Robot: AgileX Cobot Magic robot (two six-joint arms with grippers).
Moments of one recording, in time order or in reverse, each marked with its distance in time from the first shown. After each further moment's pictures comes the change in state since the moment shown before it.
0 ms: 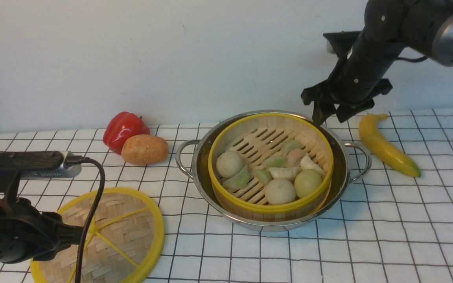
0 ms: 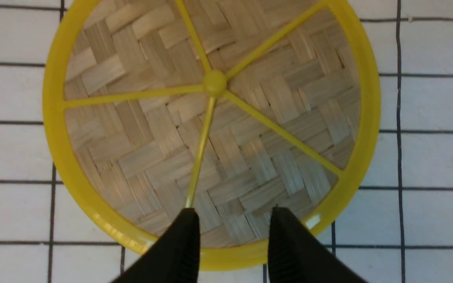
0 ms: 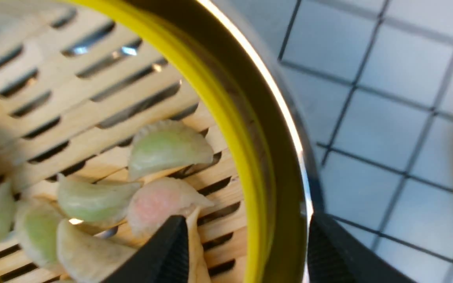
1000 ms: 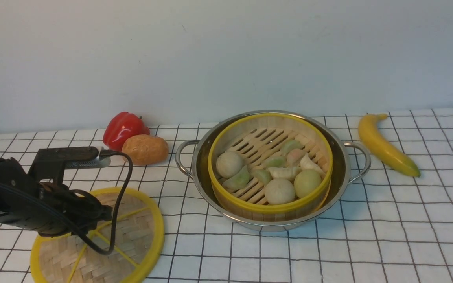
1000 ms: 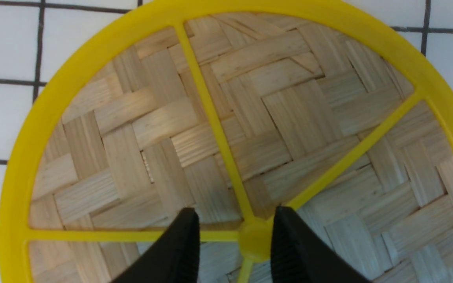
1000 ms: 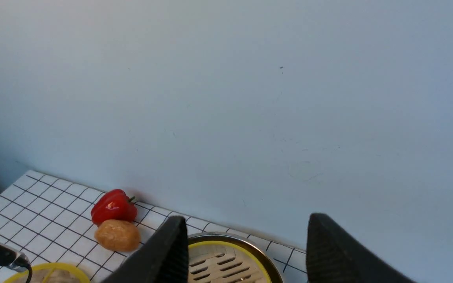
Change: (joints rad) right arm 0.000 -0.976 0.104 0.006 -0.003 -0.049; left arm 0.000 0.435 -0.099 -0.016 -0.281 0.007
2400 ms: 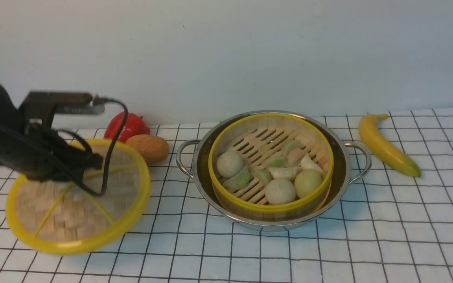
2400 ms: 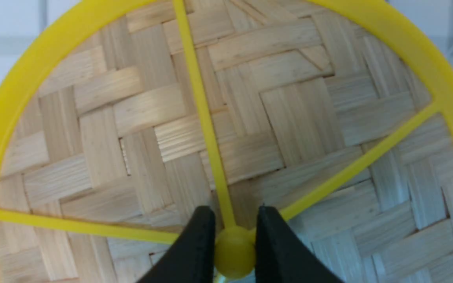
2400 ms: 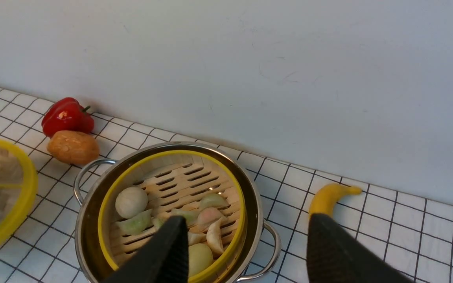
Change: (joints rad) right arm 0.000 -0.032 0.221 -0.066 0.007 0.000; left arm -0.039 -0.020 -0.375 0.146 0.356 -0.071
